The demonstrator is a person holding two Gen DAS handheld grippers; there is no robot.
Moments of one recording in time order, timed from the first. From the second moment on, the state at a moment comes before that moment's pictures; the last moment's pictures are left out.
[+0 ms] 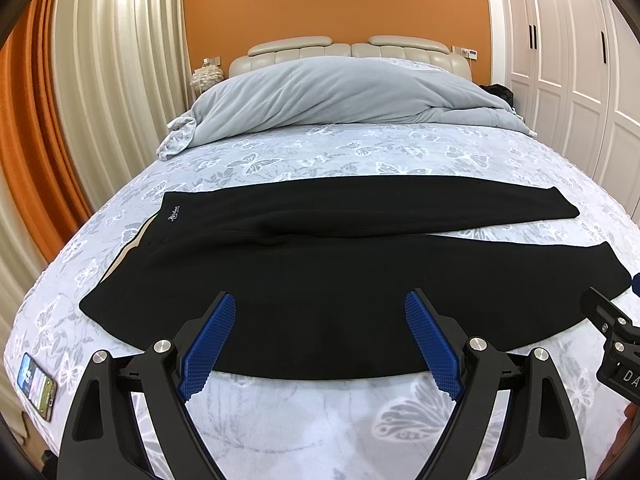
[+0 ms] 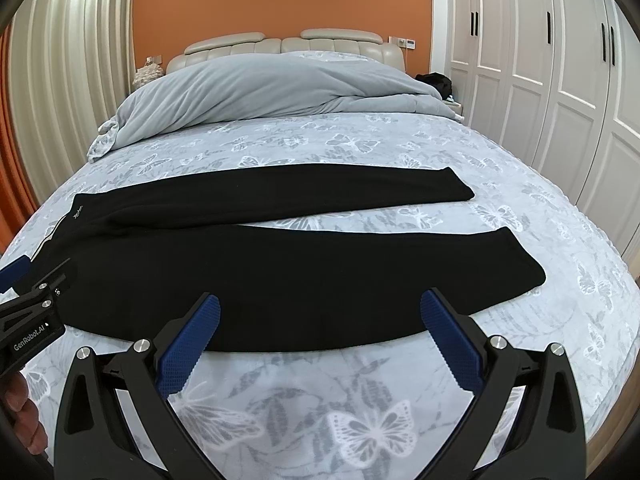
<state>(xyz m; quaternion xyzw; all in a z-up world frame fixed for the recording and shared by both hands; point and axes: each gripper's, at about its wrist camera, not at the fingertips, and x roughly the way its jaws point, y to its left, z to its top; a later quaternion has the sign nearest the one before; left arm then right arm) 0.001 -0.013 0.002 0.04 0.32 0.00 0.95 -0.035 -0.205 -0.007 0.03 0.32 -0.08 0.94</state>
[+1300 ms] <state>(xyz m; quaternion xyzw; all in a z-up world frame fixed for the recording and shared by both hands) 0.391 0.312 -0.097 -0.12 0.47 0.21 0.85 0.320 -0.483 -0.106 0.08 0.45 -0.13 0.88</state>
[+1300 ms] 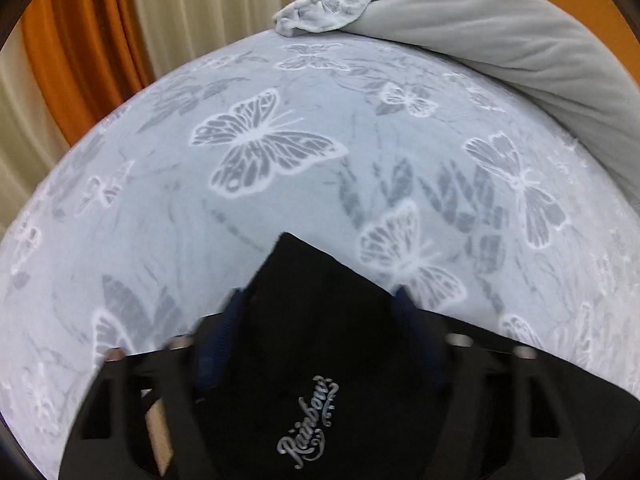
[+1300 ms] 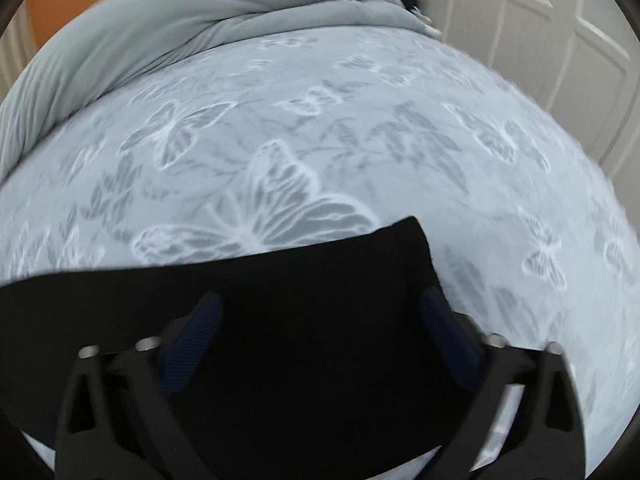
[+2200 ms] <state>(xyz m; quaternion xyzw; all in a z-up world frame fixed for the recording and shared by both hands) 0.056 0.290 -0.055 -0.18 0.50 0.04 0.85 0.030 -0.458 -0.018 0.14 0.40 -0.04 0.90</state>
